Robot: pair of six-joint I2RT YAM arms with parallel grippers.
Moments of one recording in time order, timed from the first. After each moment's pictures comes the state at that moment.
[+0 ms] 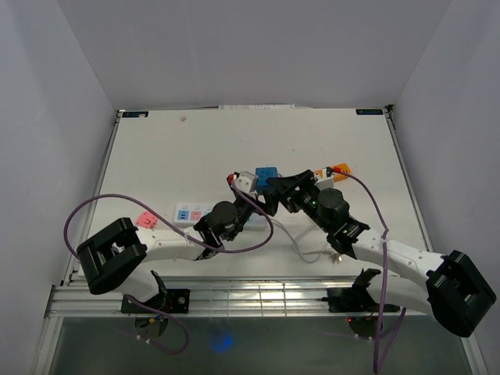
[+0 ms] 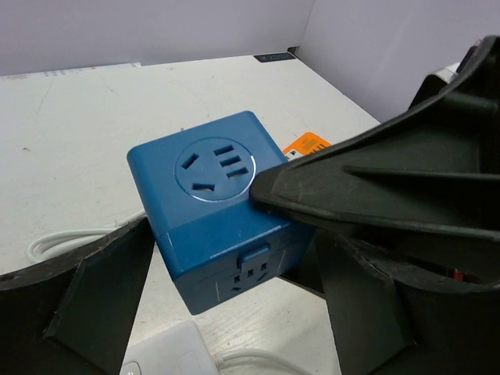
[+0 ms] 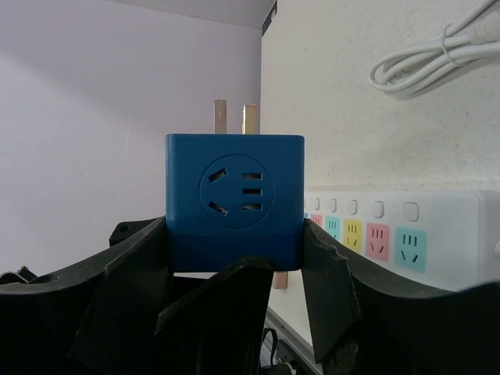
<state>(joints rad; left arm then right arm) -1.04 1.45 0.58 0.97 -0.43 -0.16 0.76 1.07 0.46 0.51 0.10 1.34</state>
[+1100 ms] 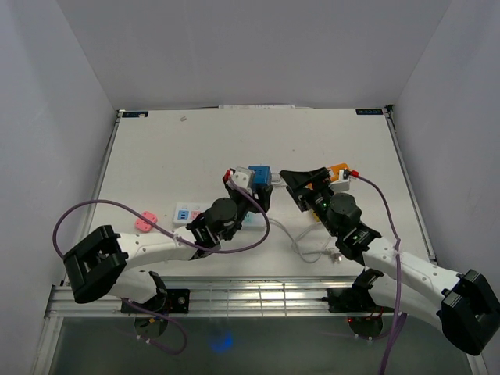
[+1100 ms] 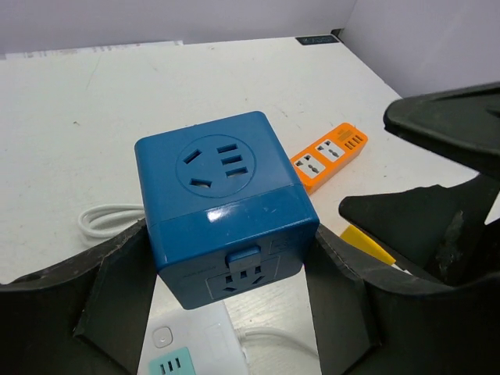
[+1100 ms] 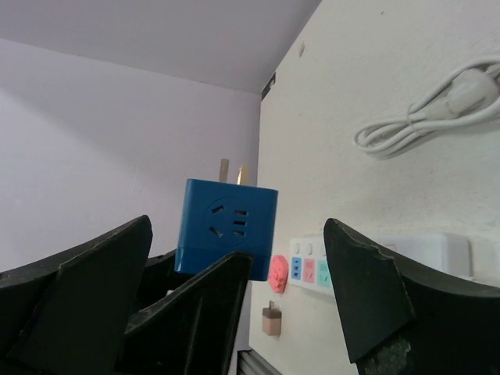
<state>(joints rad) -1.04 1.34 0.61 0.77 -0.54 -0.16 0.75 0.94 0.41 0.49 0.25 1.31</state>
